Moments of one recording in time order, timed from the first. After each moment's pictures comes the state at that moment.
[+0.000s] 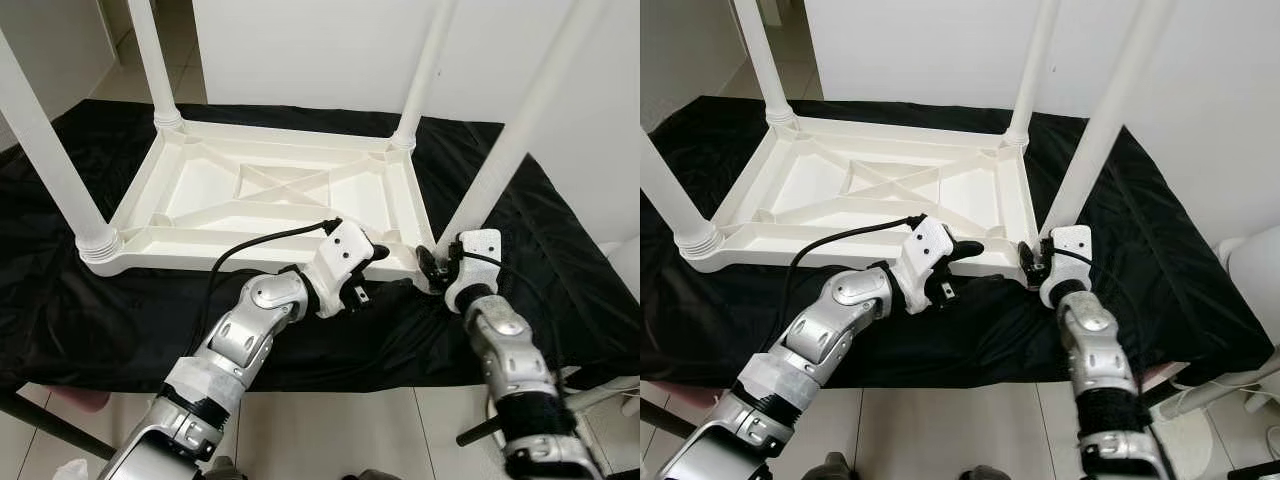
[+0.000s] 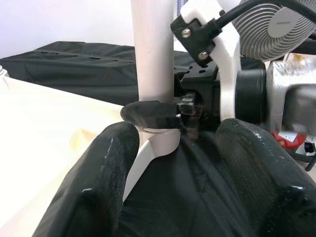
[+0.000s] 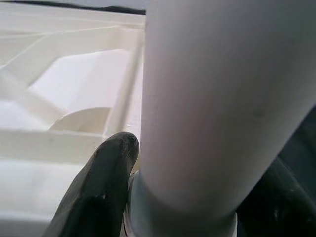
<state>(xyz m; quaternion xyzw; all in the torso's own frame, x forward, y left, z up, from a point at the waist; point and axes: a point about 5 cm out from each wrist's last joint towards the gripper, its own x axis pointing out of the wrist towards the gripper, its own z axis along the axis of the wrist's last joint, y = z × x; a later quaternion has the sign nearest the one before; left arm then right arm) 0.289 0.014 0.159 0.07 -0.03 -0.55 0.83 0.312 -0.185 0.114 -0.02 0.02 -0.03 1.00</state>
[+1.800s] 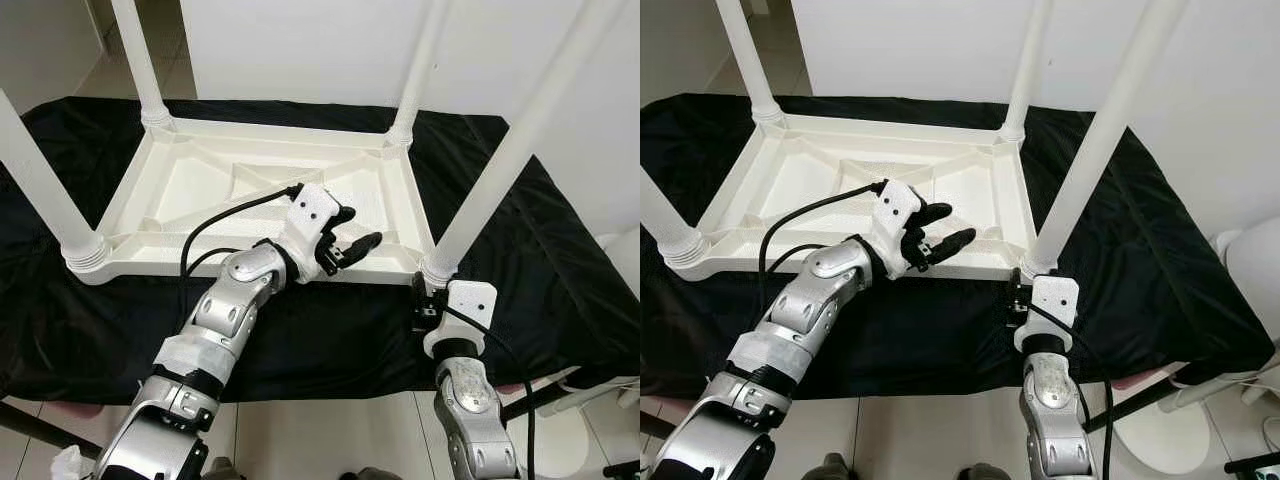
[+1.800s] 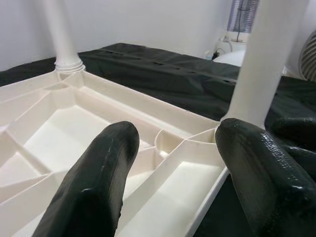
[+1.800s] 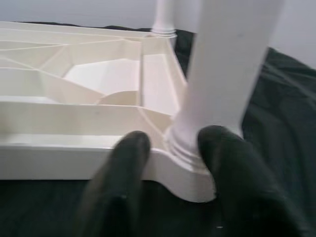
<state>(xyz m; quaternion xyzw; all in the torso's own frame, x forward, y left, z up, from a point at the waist) 0.326 0.048 0.173 0.04 -0.04 -0.45 0.89 0.241 -0.147 0.111 -0.02 -0.04 -0.04 1.00</state>
